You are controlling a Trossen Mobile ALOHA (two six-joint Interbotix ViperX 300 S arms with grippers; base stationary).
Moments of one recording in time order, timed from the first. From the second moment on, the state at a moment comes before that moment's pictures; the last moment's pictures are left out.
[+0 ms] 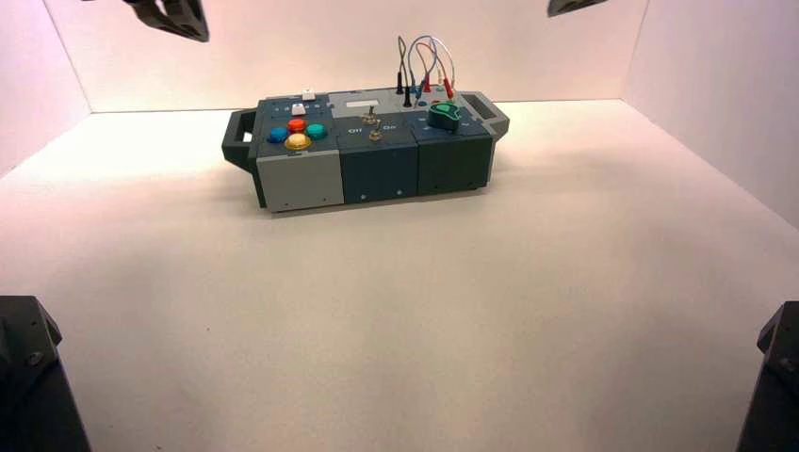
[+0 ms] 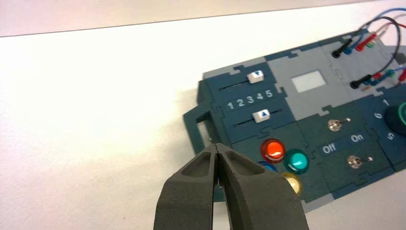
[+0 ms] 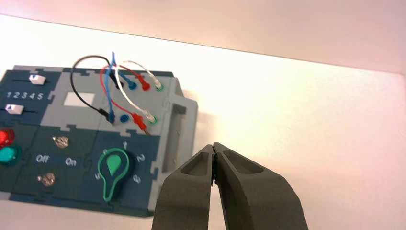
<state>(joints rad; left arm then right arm) -0.09 -0.21 0.79 -0.28 0.26 0.24 0.13 -0.08 0.60 0.60 0.27 -0.65</state>
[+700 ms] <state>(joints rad) -0.09 -0.30 1.01 -0.29 0.05 0.21 0.06 -0.30 0.90 0.64 0.10 -0.64</state>
